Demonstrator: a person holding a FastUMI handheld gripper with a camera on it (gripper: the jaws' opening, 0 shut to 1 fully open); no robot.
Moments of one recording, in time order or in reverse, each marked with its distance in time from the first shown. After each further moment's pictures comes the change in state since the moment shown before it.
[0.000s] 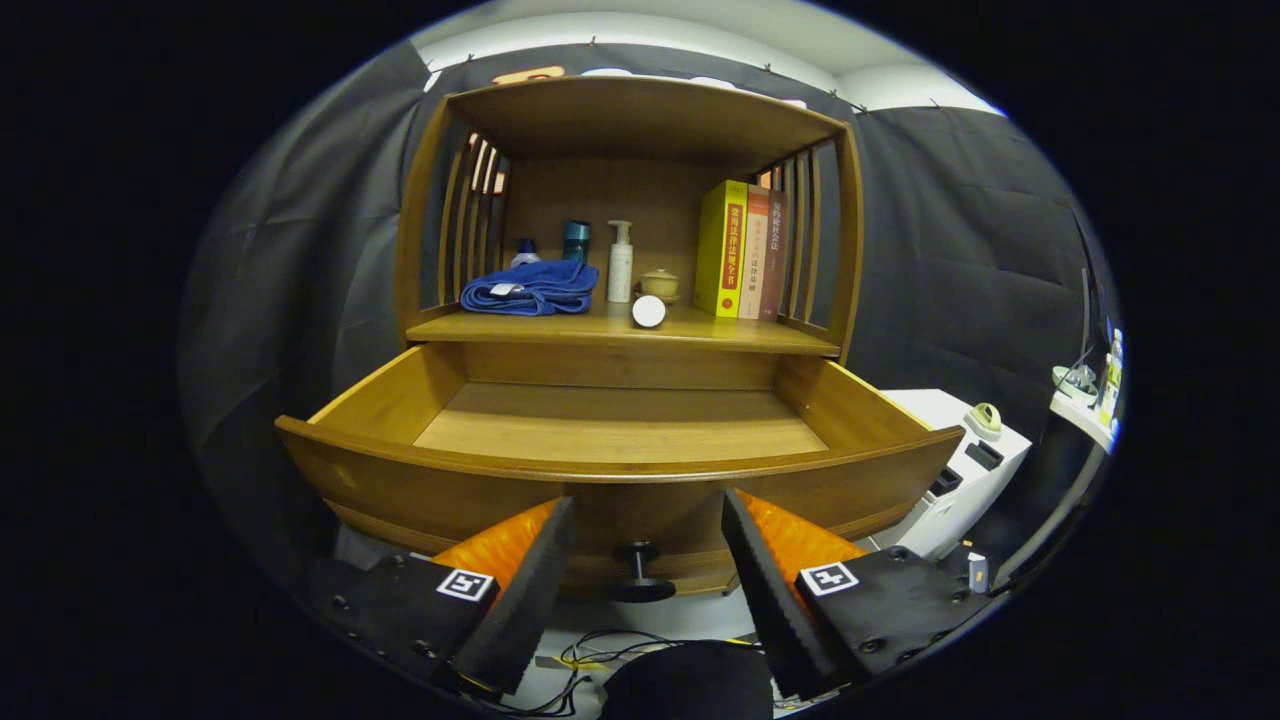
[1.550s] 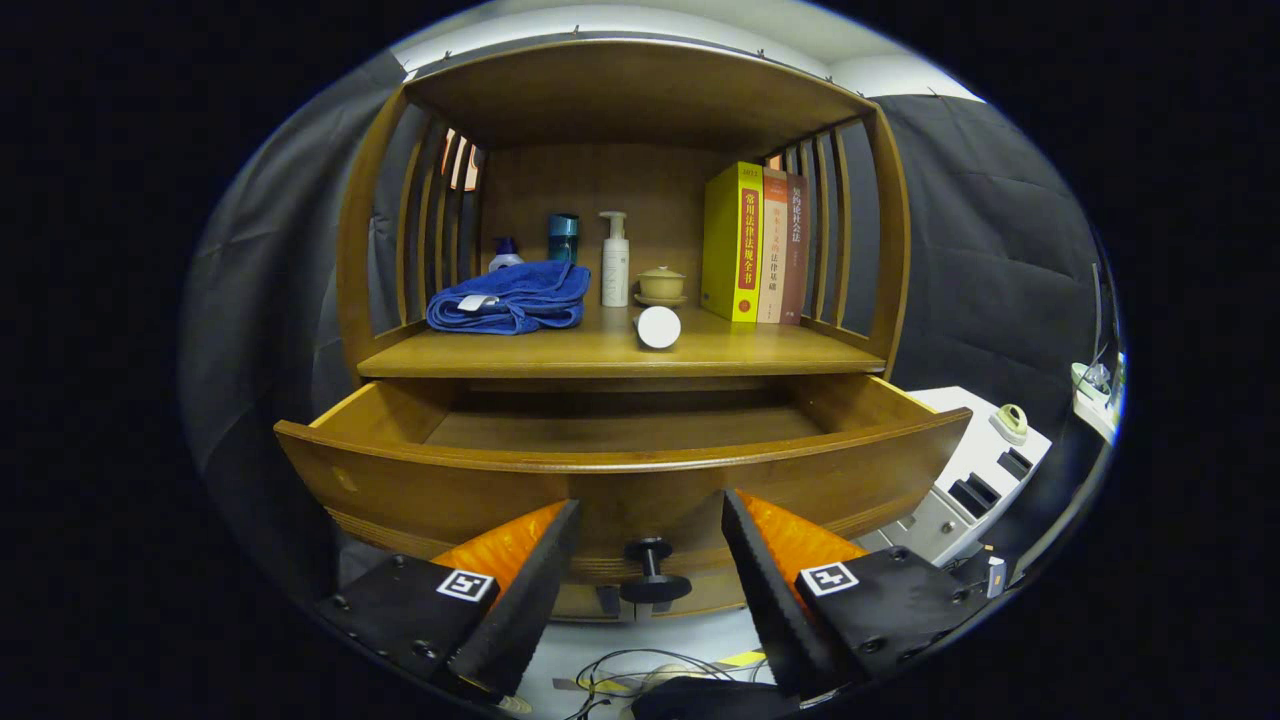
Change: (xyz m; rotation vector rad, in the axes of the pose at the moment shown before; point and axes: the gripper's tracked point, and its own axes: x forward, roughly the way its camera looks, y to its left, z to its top) arm 0.102 0.014 0.023 0.065 0.048 -0.027
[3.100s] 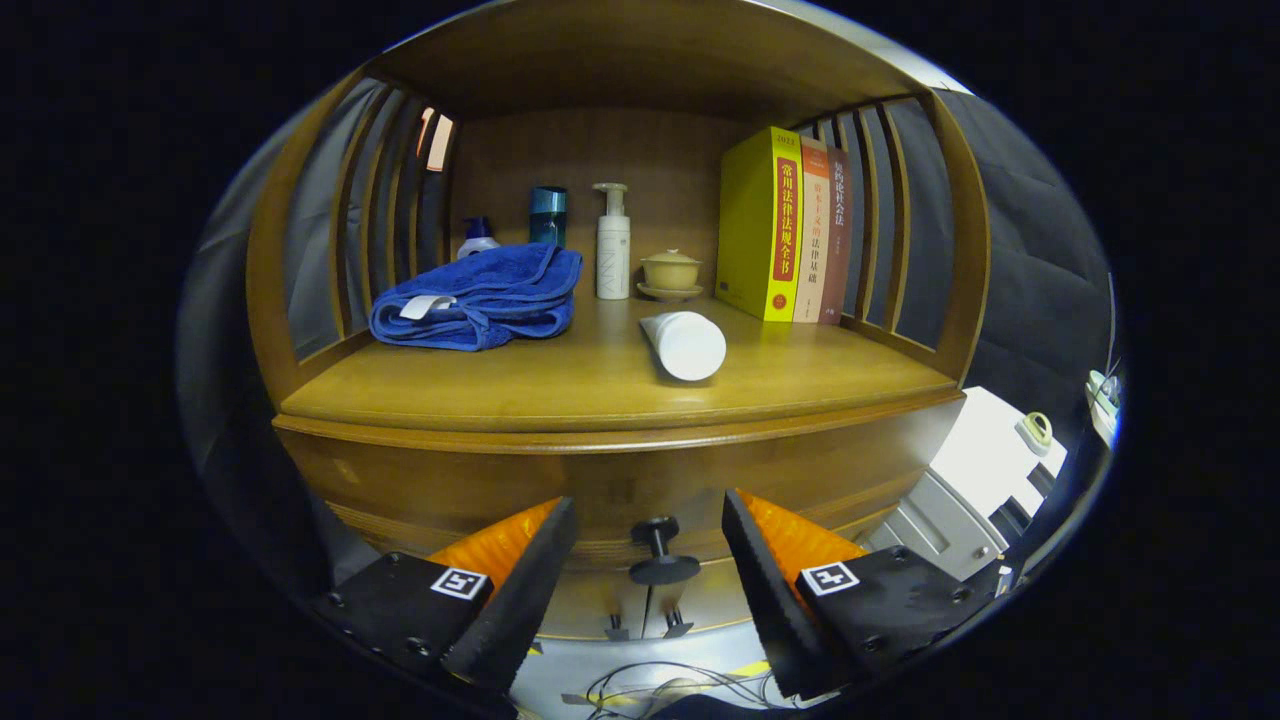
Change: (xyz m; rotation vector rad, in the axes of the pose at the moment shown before) arm 0.130 -0.054 -0.086 0.029 0.091 -0.006
